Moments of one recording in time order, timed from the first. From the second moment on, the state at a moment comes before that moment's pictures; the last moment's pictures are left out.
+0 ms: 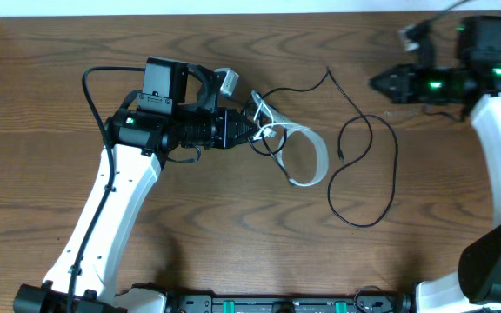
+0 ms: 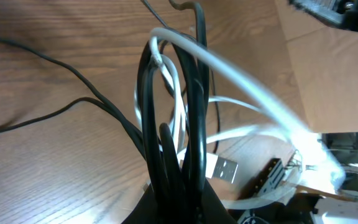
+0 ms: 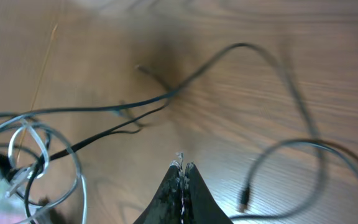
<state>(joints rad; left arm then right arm) -0.22 1.44 1.29 -0.81 0.74 -0.19 -0.12 1.68 1.53 -0.89 -0.77 -0.02</state>
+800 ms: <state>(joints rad) -0.22 1.44 1.29 -0.80 0.72 -0.28 0.20 1.68 1.53 -0.82 -1.03 -0.24</state>
